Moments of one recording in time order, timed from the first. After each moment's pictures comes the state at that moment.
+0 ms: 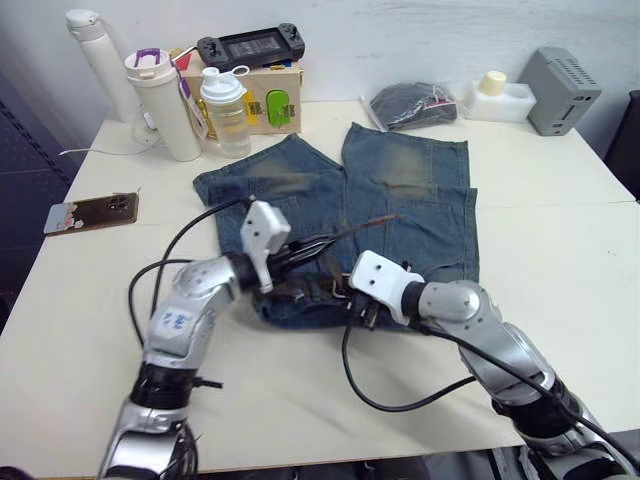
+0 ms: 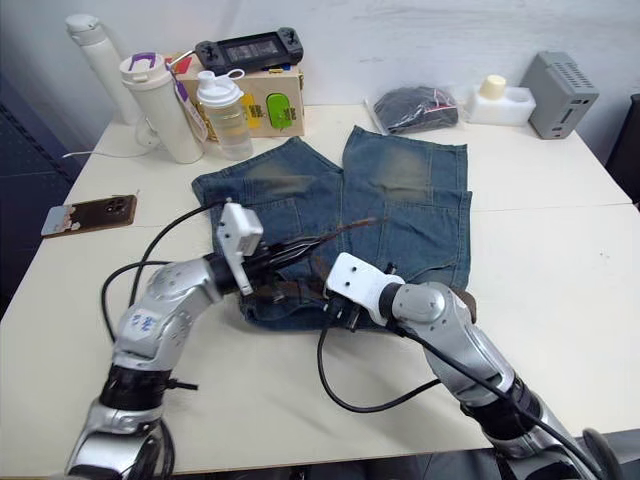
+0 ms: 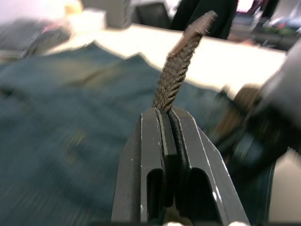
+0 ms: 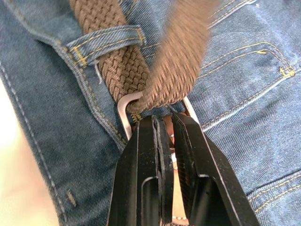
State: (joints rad) left arm -0.37 0.40 -0.01 -0.20 -0.35 0.44 -0.69; right arm -0.45 -0.56 0.42 -0.54 -0.10 0.89 0.72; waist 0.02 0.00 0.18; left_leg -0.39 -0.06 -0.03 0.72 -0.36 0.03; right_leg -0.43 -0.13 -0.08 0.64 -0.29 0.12
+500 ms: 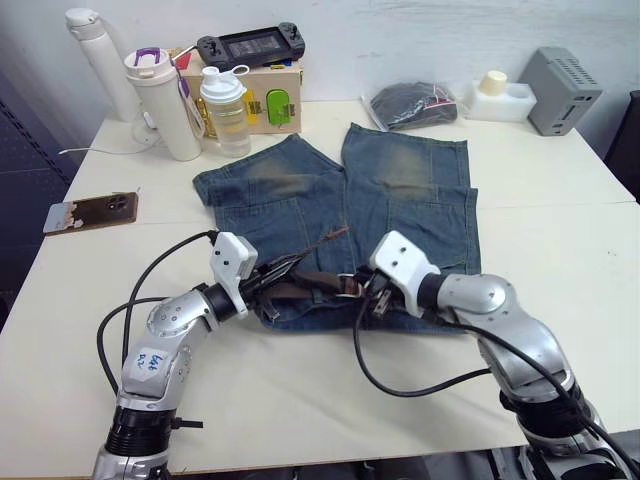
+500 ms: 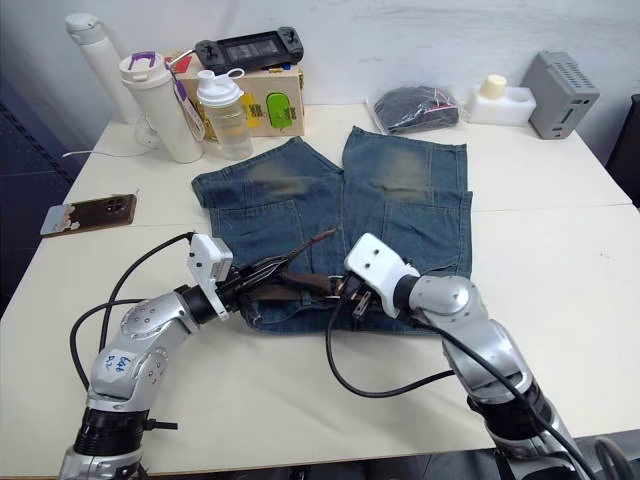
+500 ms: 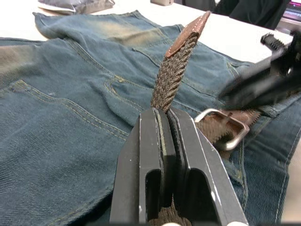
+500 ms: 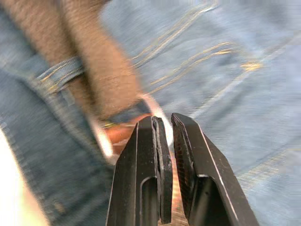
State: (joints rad) left arm -0.22 0.36 0.04 -0.30 -0.37 0.43 -0.60; right arm -0.45 -0.51 0.21 -0.58 0.05 0.99 0.69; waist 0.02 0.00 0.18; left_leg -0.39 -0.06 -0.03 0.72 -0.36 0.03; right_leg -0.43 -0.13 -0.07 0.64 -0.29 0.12
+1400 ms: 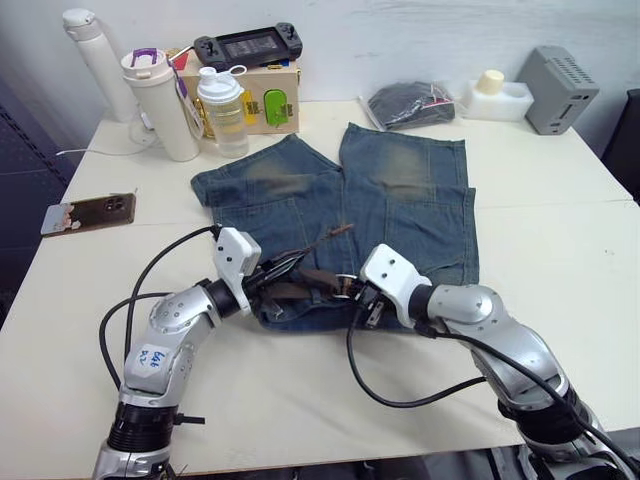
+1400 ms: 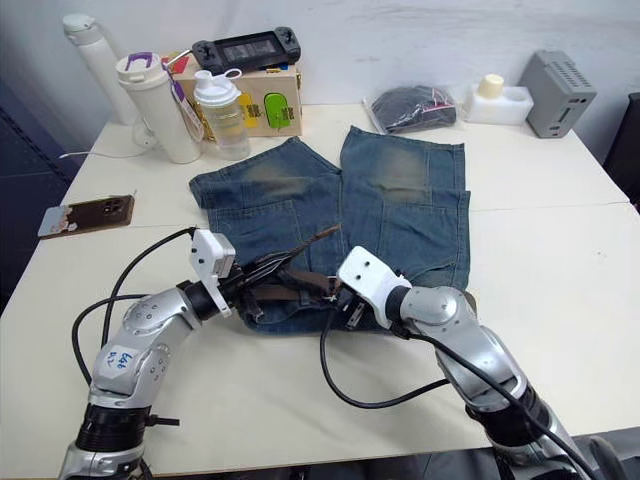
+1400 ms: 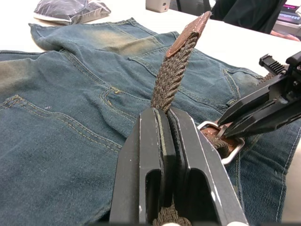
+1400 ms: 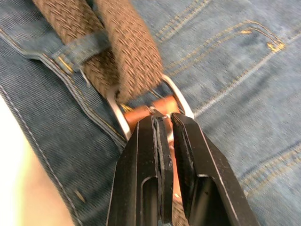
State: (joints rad) left arm -0.25 0.37 0.02 -0.30 -0.37 0.43 -0.60; right arm -0.44 -0.51 0.35 -0.56 0.07 1.00 0.61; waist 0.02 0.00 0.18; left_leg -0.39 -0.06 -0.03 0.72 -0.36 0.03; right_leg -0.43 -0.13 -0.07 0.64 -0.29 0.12
